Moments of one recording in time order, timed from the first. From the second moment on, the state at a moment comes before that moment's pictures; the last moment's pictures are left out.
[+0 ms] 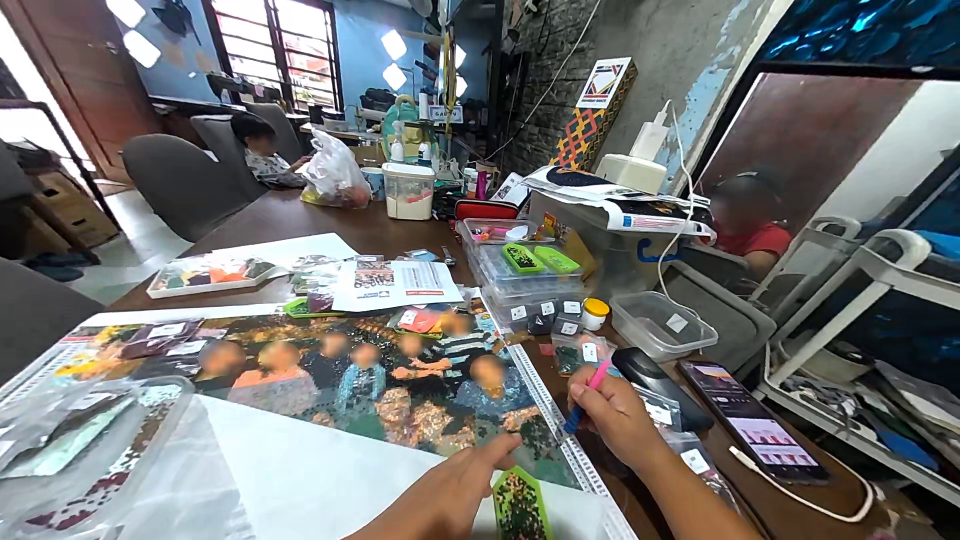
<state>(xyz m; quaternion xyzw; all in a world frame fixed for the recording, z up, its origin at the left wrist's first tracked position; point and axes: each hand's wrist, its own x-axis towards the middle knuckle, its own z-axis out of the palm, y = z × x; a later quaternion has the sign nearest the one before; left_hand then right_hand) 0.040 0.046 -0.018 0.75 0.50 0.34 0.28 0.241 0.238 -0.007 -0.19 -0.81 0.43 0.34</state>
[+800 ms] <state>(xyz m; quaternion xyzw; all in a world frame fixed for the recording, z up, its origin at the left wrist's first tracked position) 0.038 0.046 -0.024 0.76 0.49 0.35 0.25 0.238 0.237 -0.012 -0.18 -0.83 0.40 0.33</state>
